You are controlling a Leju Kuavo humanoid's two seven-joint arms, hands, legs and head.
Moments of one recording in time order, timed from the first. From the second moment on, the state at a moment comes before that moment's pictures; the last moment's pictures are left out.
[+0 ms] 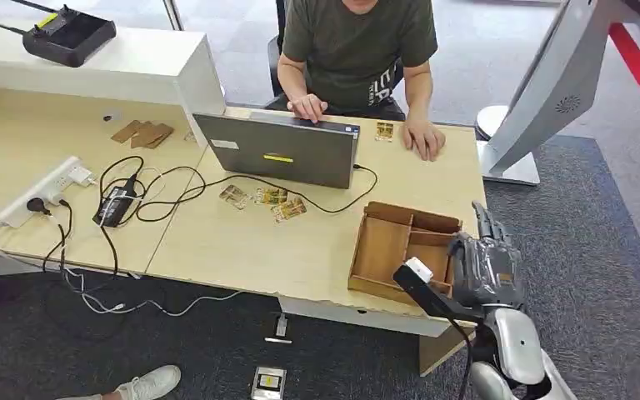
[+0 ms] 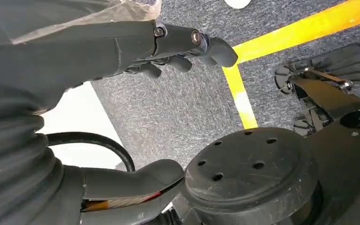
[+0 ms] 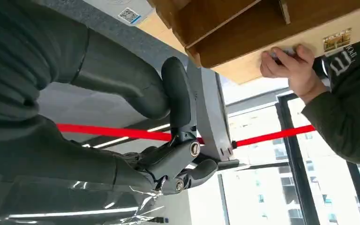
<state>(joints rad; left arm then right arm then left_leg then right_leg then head) -0.08 0.45 -1.21 -0.89 1.19 0.08 0.24 -0.23 -0.32 0.64 -1.59 1.17 -0.17 0.50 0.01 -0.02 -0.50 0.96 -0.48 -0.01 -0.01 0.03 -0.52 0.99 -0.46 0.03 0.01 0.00</state>
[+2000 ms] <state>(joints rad) -0.07 0.44 -1.21 -0.89 1.18 0.11 0.24 -0.16 -0.21 0.72 -1.50 1.09 -0.12 0.38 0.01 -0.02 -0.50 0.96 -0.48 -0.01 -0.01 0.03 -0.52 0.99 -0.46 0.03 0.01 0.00</state>
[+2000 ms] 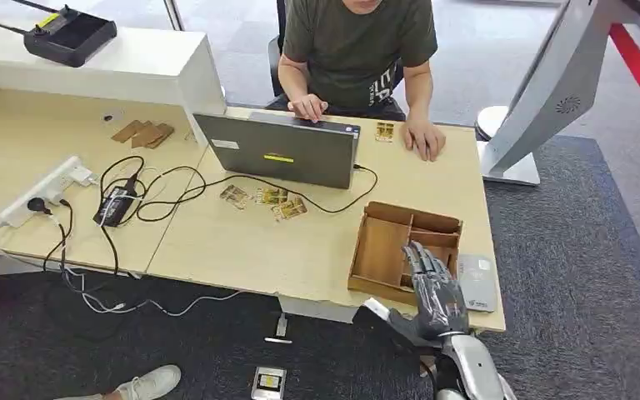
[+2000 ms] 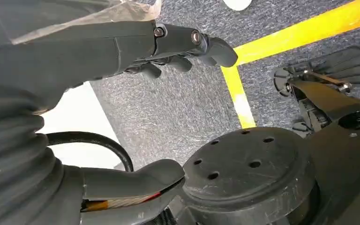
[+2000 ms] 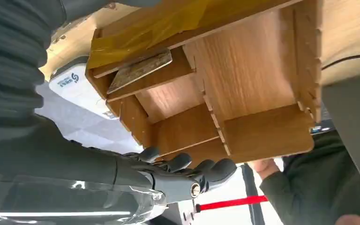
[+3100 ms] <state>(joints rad) -0.08 0.44 -1.21 -0.89 1.23 0.11 0.25 -0.21 -0.23 0.74 -1.38 1.10 -0.19 0.43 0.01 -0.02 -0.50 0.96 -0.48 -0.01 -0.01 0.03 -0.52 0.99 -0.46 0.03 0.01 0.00</state>
